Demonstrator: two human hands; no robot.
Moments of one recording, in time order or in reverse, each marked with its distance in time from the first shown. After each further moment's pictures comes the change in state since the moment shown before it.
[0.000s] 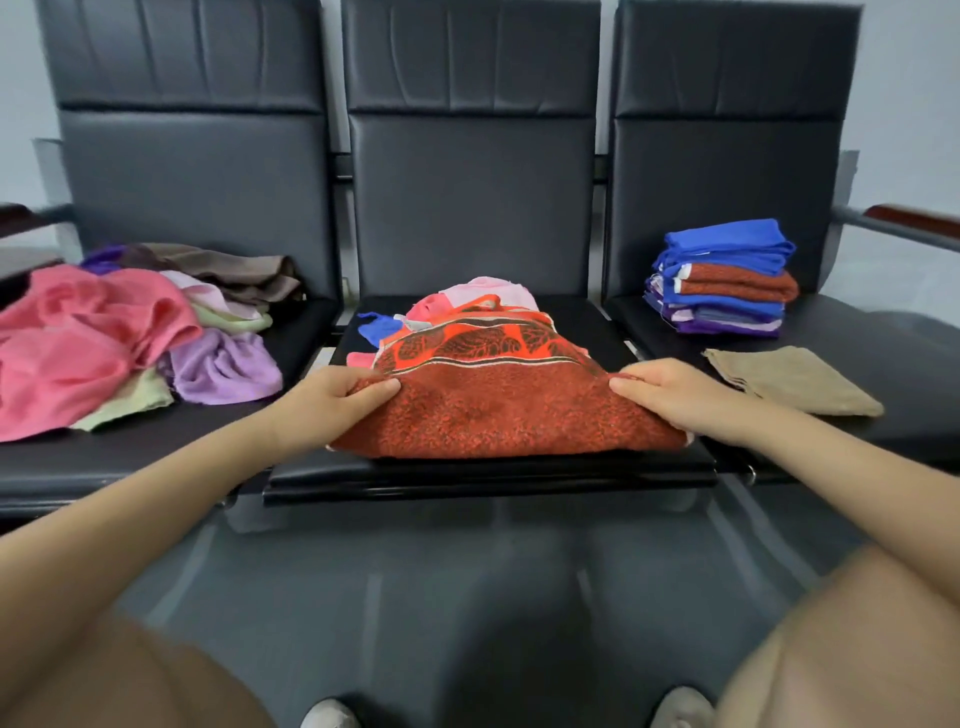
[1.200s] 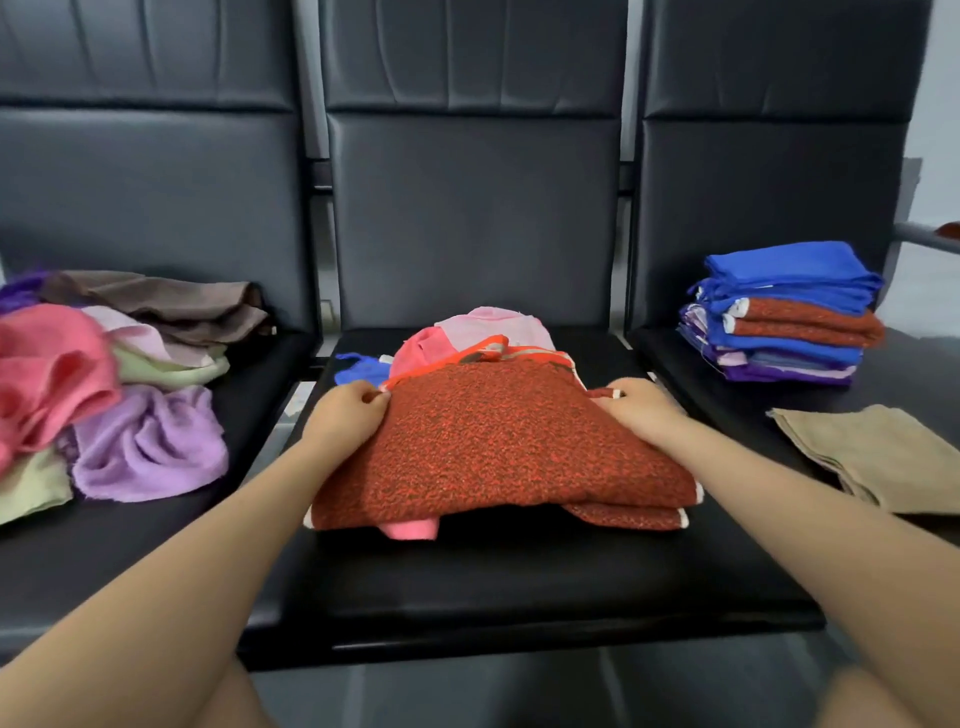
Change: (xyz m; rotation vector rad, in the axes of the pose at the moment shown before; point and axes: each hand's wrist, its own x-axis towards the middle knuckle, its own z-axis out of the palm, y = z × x) left_hand 0.174 -0.079 0.035 0.201 0.241 -0.369; right_hand 0.177 0.052 0.042 0.099 0.126 0.366
